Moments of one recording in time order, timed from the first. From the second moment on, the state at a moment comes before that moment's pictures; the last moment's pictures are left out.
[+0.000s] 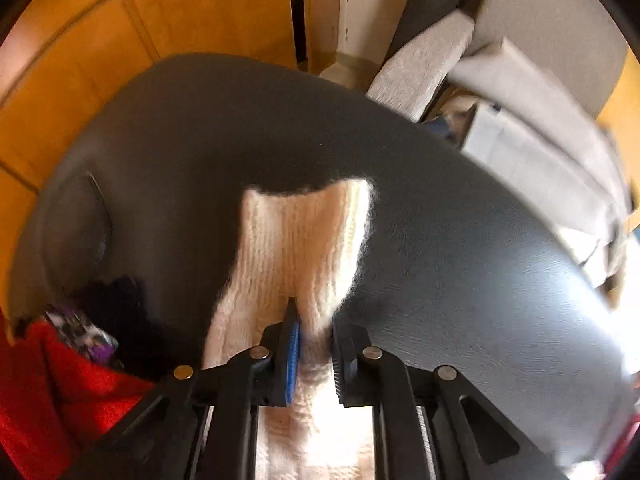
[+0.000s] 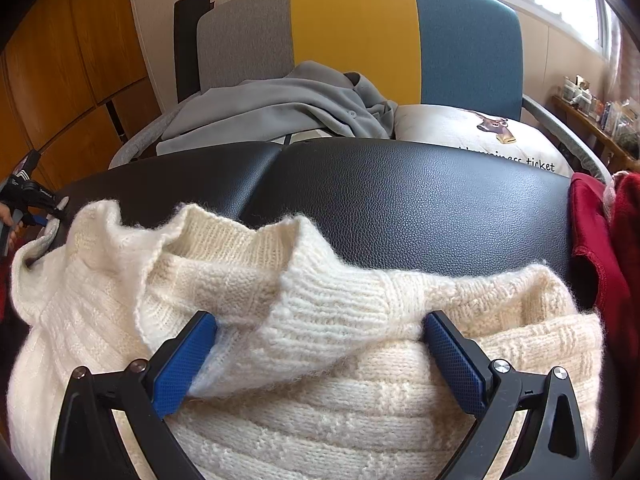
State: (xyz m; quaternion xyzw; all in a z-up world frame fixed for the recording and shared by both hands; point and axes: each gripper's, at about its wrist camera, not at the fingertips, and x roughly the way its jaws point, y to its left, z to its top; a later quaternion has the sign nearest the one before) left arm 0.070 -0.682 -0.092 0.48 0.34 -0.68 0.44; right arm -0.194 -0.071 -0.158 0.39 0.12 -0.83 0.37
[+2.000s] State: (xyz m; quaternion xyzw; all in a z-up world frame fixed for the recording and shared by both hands) left arm 0.166 -0.302 -0.129 0.28 0.34 -0.90 0.10; right arm -0.105 -0.049 -0.114 0.49 -0.16 -0.65 0.56
